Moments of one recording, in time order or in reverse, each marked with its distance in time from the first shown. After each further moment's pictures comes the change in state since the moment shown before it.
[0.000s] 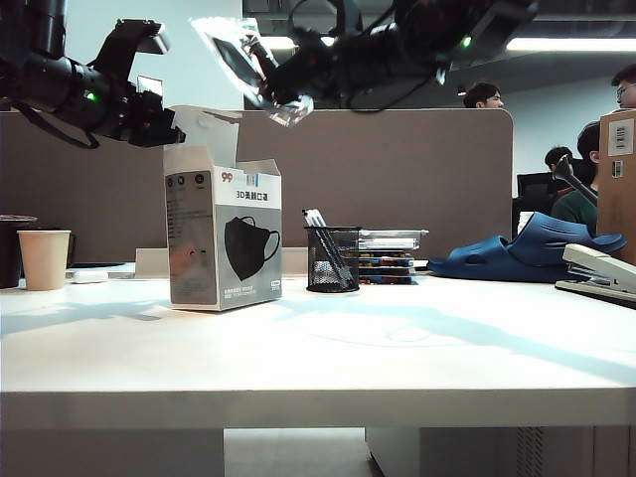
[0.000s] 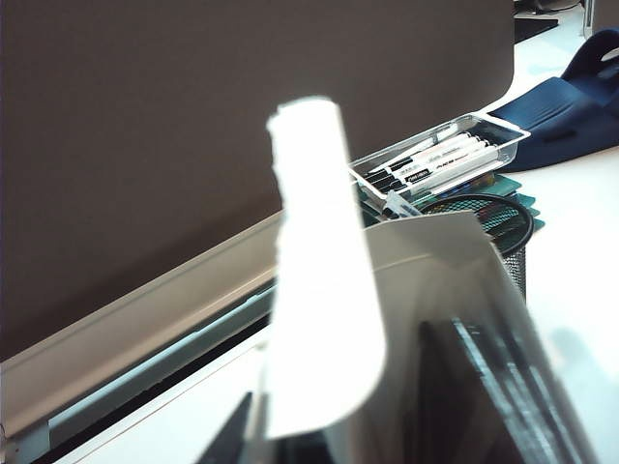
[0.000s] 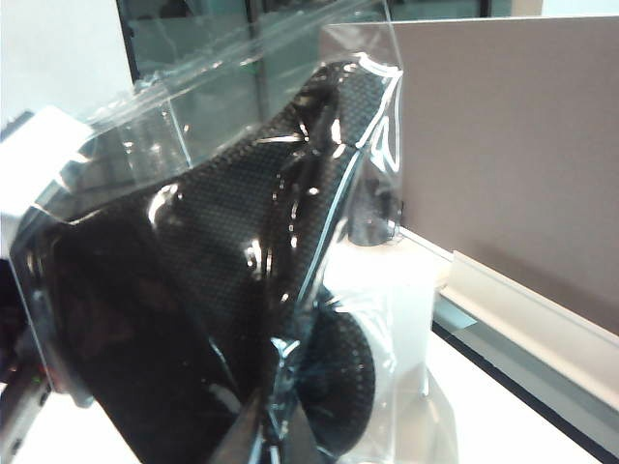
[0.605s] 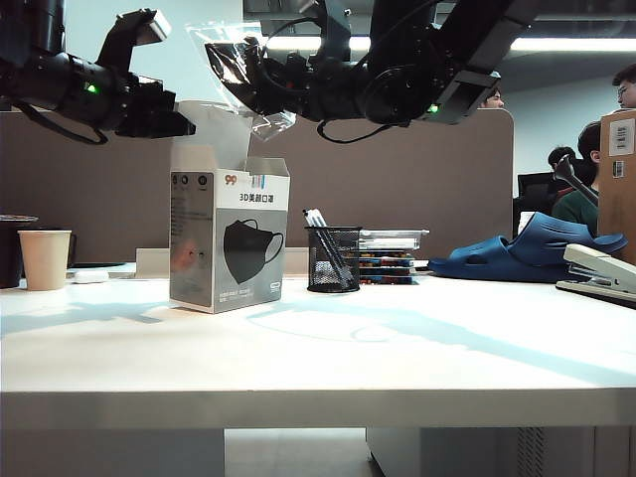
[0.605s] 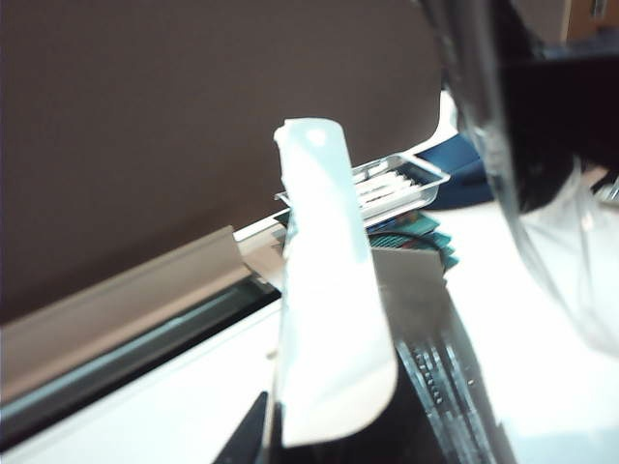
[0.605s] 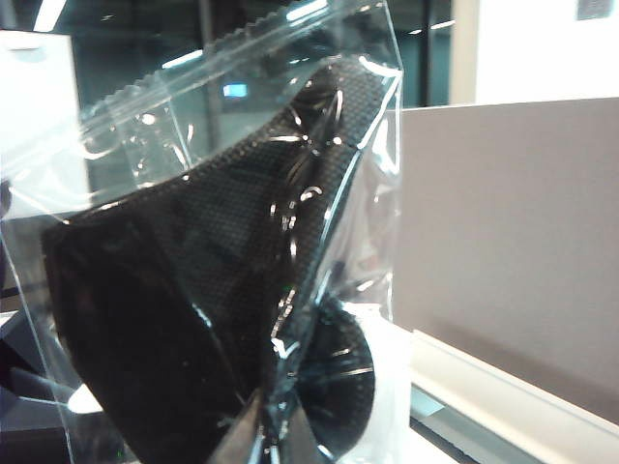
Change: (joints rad) left arm 0.000 0.000 0.000 0.016 0.129 -0.139; right arm 0.046 0.128 0.000 0.350 0.174 0.093
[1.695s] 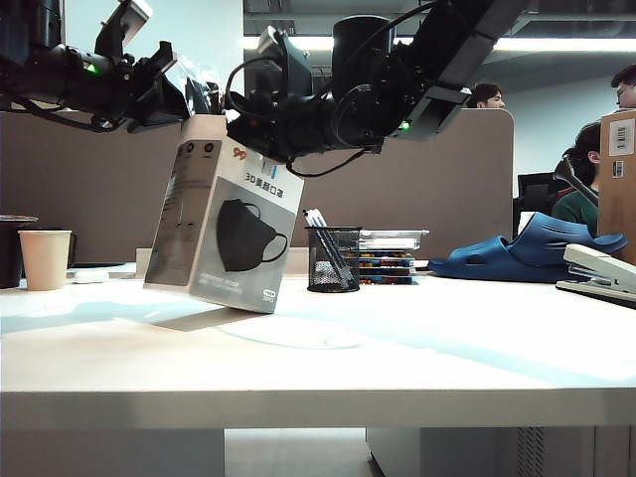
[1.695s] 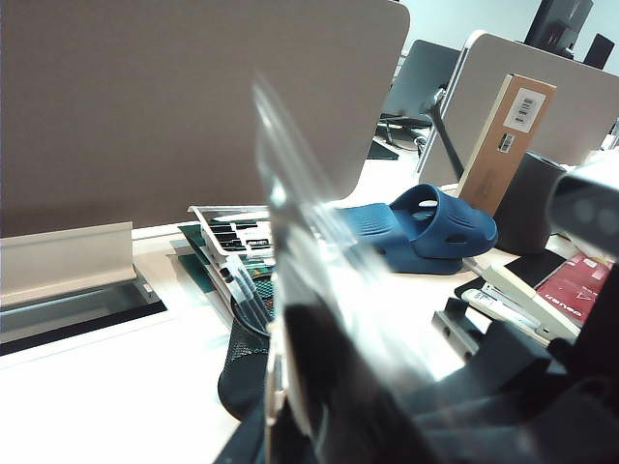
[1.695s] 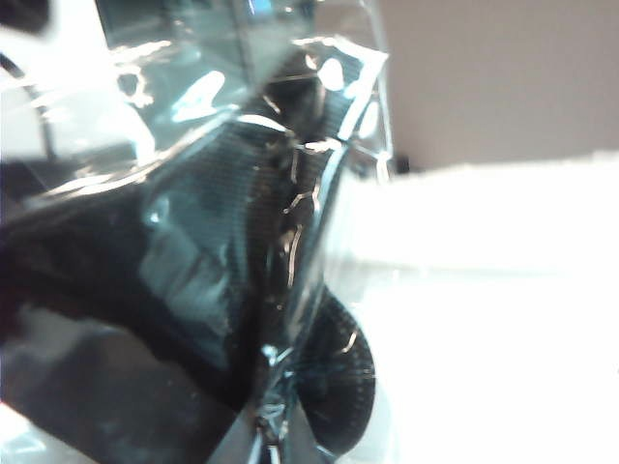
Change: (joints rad) left arm 0.002 0.001 0.000 0.080 0.106 -0.401; right arm 0.069 0.044 0.000 -0.166 -0.019 0.011
